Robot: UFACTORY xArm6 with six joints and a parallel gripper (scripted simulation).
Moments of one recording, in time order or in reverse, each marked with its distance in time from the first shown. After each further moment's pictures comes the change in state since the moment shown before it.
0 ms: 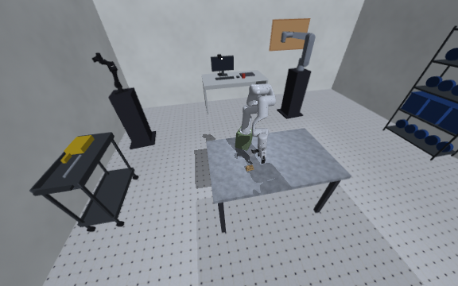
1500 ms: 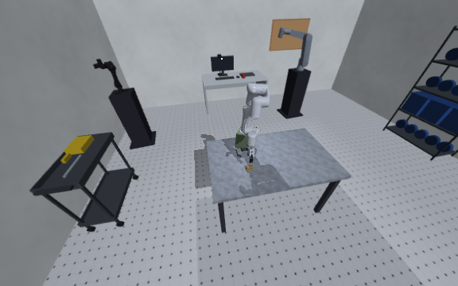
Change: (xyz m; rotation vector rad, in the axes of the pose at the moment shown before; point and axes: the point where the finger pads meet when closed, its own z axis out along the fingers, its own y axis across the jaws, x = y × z) arm 0.095 0.040 0.004 0.051 0.071 0.094
